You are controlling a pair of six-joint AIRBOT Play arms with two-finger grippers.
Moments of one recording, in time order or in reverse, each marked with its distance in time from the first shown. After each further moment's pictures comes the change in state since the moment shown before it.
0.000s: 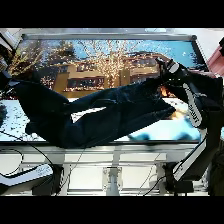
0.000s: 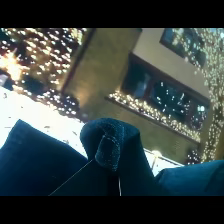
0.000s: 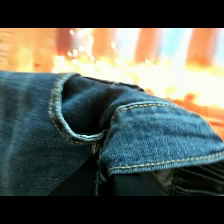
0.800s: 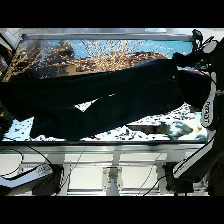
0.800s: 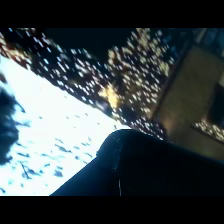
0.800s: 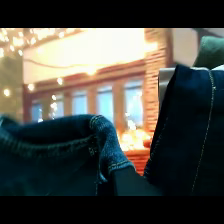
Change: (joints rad) left arm 0.071 0.048 0.001 0.256 0.168 0.054; right arm -0.205 0.045 0.357 -0.105 0.124 0.215
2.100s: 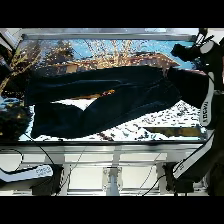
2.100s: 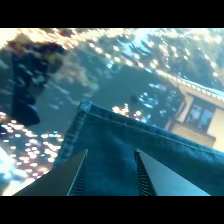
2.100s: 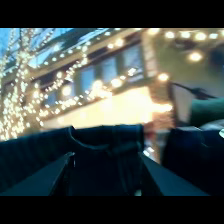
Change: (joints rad) left arm -0.184 -0.111 0.001 0.031 0.382 -0.114; right arm 0.015 0.016 0.013 -0.005 -0.189 0.090
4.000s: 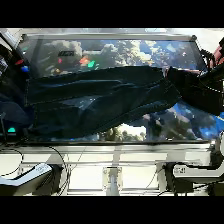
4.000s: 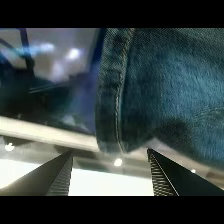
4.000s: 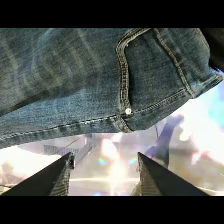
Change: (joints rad) left arm 0.464 0.175 -0.657 -0.027 -0.569 0.593; right arm -0.118 0.425 -0.495 0.002 0.548 -0.231
